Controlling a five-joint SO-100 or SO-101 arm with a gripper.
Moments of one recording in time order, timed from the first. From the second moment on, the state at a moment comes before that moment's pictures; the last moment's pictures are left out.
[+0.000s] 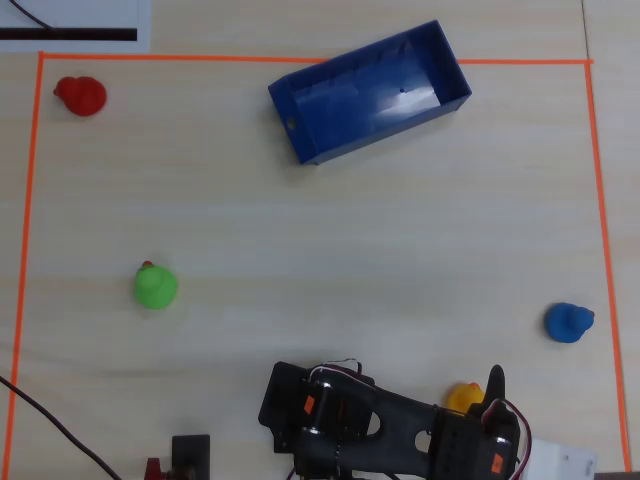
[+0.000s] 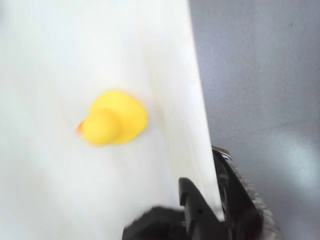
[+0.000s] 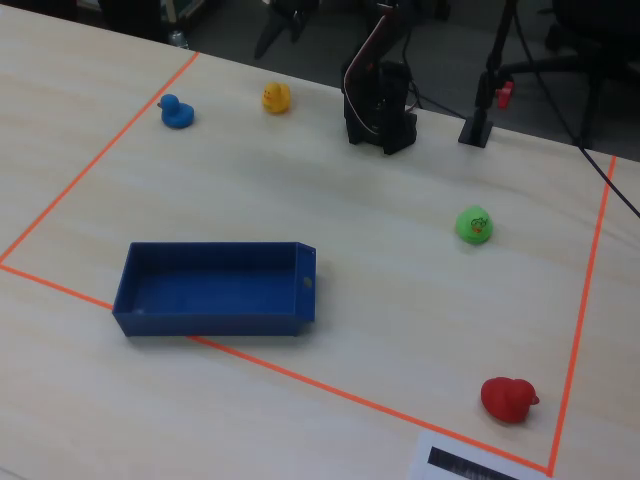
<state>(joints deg) 112.2 128.1 120.4 76.0 -91.6</state>
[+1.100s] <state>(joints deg) 111.4 106.8 133.9 50.7 -95.4</state>
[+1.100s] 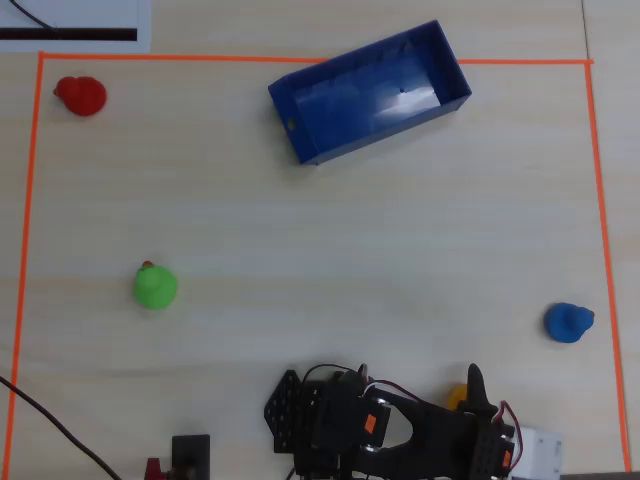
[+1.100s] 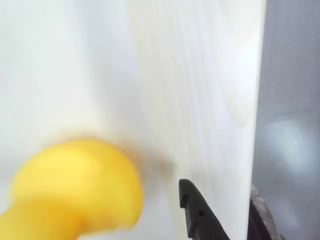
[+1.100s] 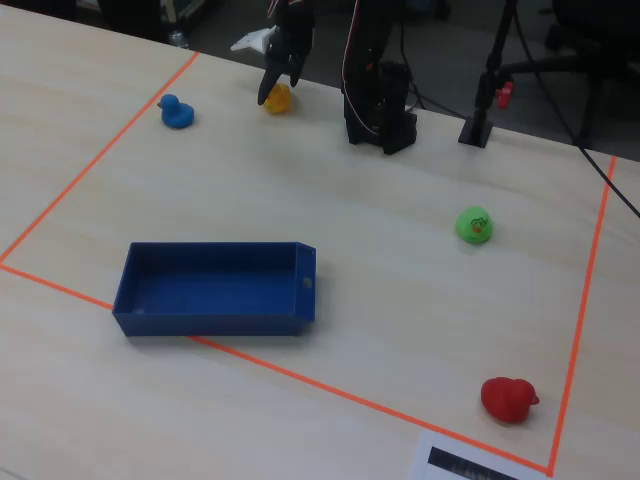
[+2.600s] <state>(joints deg) 37.4 127.1 99.7 86.9 -64.1</state>
